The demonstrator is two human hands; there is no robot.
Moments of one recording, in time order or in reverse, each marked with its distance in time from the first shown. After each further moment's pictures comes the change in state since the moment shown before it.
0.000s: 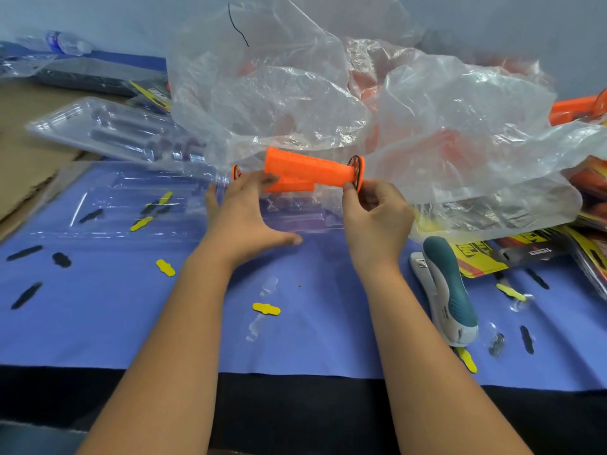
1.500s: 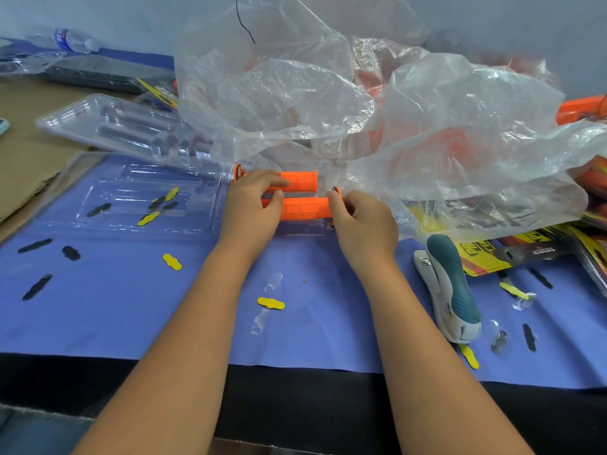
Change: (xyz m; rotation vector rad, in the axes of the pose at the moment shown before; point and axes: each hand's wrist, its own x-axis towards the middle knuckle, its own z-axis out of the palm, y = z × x) left_hand 0.006 0.011 0.010 -0.270 0.264 0.074; right_hand -0.003 0.008 0.004 -0.361 -0.358 -0.022
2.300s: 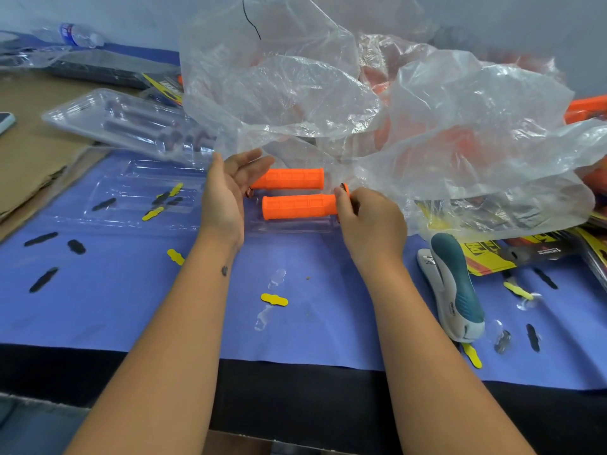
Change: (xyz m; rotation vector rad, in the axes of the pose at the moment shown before) left_hand 0.011 -0.003 -0.017 -0.930 0.104 -0.416; right_hand 0.000 -0.001 -0.002 -0.131 0.058 -0.054
